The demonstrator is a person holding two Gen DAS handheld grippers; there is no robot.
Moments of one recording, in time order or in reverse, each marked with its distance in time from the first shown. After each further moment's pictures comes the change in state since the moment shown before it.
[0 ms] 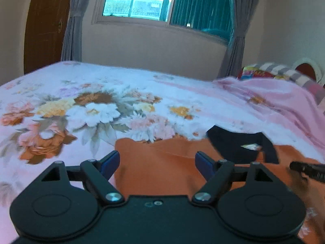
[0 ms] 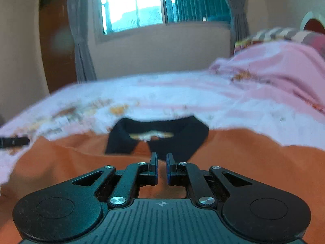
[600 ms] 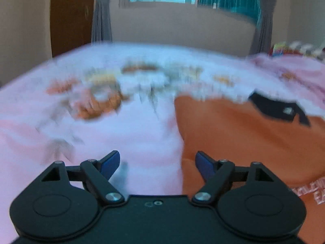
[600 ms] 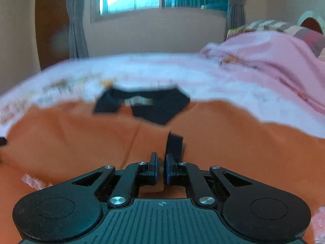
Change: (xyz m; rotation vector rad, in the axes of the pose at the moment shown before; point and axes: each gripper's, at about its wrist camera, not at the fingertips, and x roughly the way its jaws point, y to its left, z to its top) left arm -0.061 0.046 -0.041 0.011 0.054 0.204; right arm -0.047 -0.014 -0.026 -0.044 0.014 -0.036
